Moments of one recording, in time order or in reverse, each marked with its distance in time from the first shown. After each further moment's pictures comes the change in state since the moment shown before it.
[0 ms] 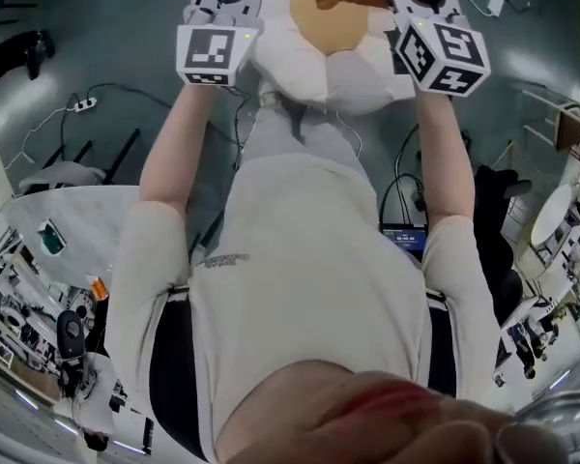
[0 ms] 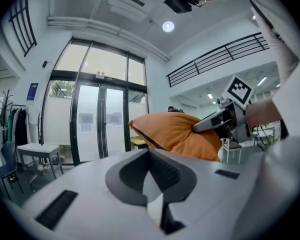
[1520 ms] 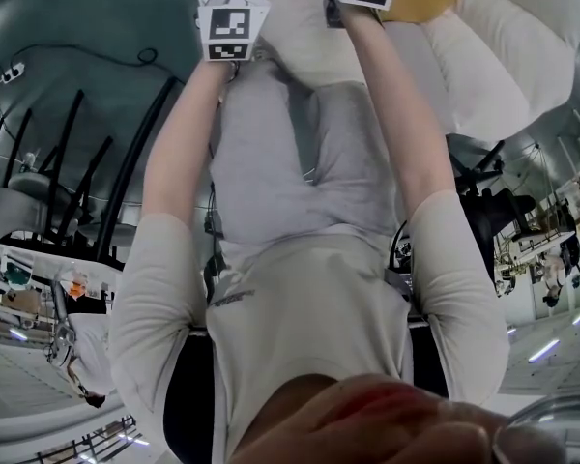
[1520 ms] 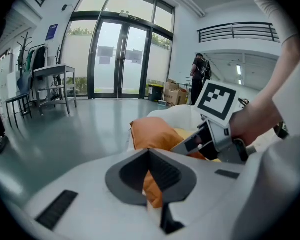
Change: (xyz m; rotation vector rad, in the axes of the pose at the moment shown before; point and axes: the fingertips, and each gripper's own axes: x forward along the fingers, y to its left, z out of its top) left arm 0.038 -0.034 -0.672 -0.257 0.501 0.104; right arm 0.337 0.083 -0.693 0.369 0.662 0.044
